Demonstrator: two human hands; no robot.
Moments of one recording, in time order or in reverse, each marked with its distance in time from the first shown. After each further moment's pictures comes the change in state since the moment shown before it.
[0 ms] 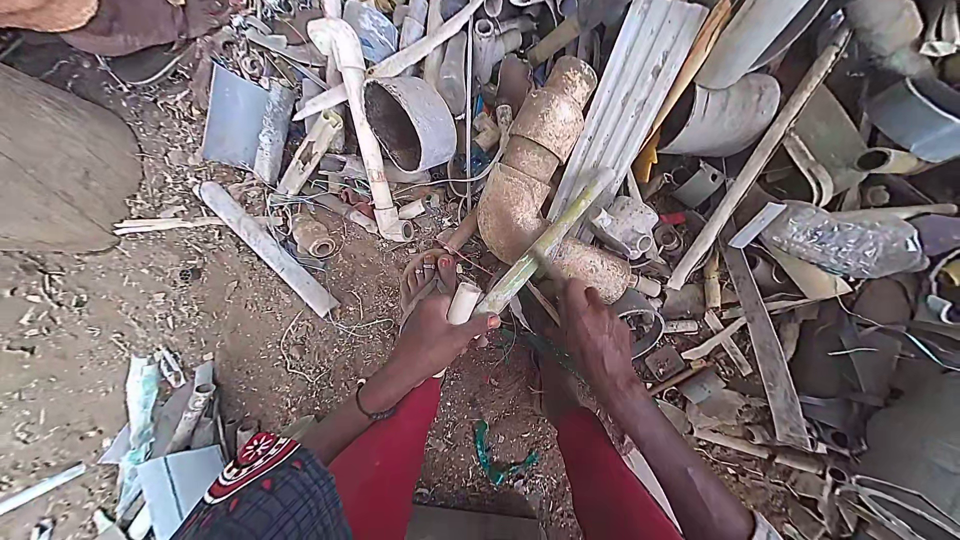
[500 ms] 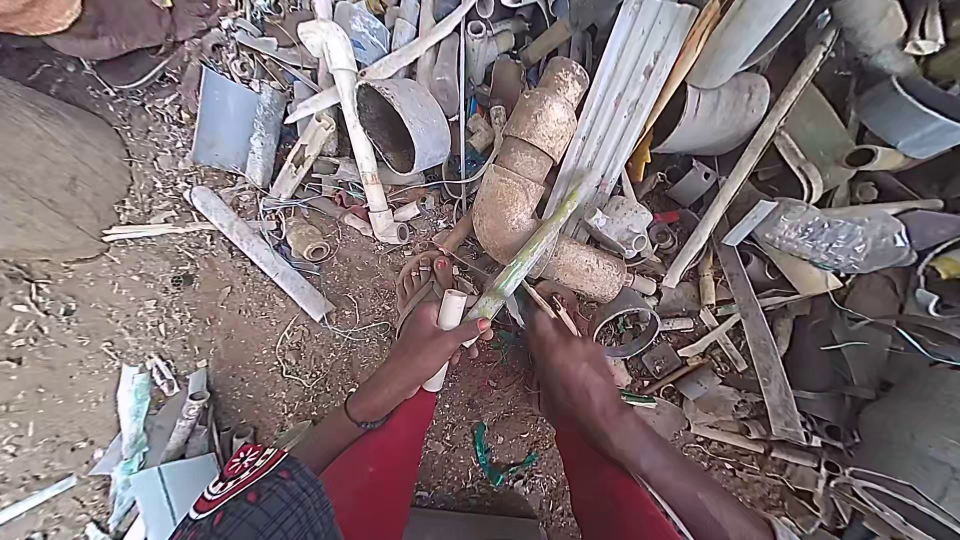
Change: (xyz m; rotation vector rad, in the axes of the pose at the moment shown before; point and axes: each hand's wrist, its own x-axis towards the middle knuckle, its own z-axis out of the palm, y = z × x) left_hand -0.008 0.001 0.002 -0.288 -0.035 -0.023; right_hand -0.027 -0.015 -0.003 0.094 -0.078 -0.155
